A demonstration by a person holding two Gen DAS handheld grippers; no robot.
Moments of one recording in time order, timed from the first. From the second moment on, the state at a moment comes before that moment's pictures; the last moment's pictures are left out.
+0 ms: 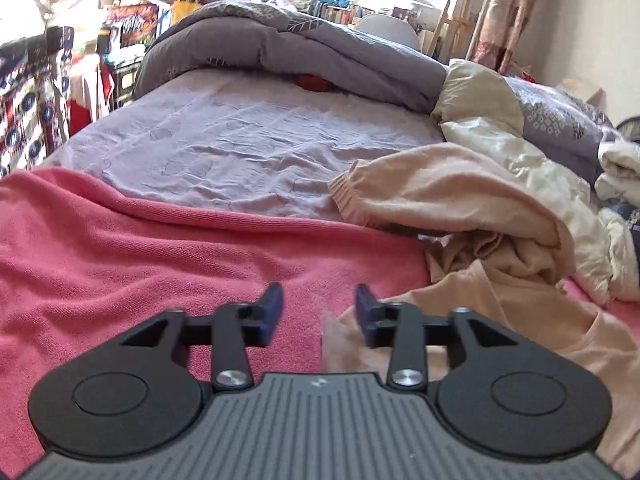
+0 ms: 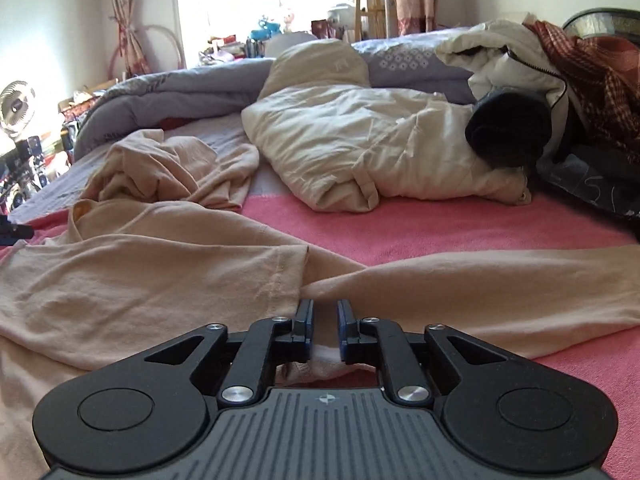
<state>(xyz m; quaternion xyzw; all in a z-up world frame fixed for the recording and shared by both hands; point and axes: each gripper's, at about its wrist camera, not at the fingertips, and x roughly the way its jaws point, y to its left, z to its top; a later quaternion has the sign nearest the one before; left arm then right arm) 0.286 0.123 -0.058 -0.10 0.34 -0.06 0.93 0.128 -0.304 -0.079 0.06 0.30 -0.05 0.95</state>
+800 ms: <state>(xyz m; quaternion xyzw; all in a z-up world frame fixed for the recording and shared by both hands) 0.145 0.072 -0.072 0.28 0.30 -0.08 0.91 0.115 -0.238 -0.090 -0.03 0.33 0.03 0.94</state>
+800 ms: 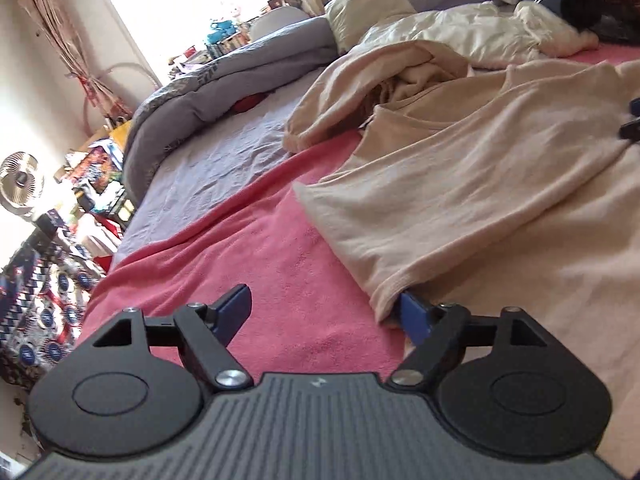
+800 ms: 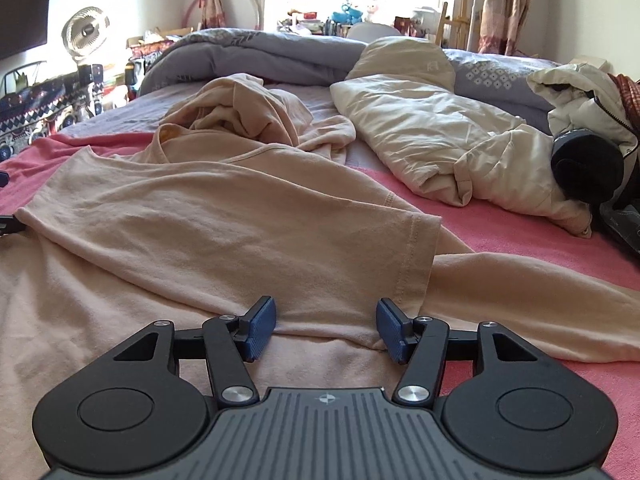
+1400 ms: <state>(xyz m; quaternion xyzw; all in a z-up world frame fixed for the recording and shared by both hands) 0.141 0.043 -0.086 0.44 0.28 -0.02 0.85 0.121 -0.248 -0.085 -0.01 0.34 0.03 0.94</state>
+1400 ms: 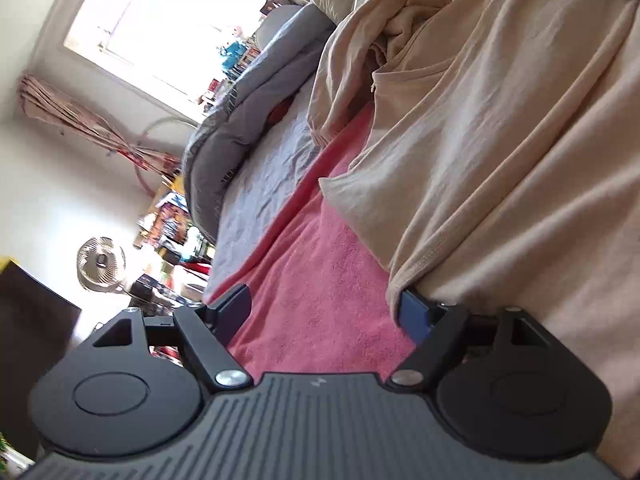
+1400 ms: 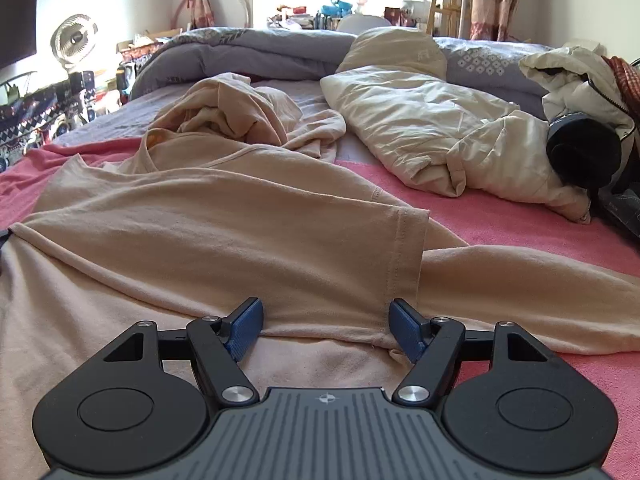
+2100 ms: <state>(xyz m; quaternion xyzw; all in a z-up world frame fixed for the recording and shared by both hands) -0.088 0.181 -0.057 -0.06 0.42 -0.21 0.88 -0.164 -0.357 -0.072 0.30 0.37 0.11 0.87</state>
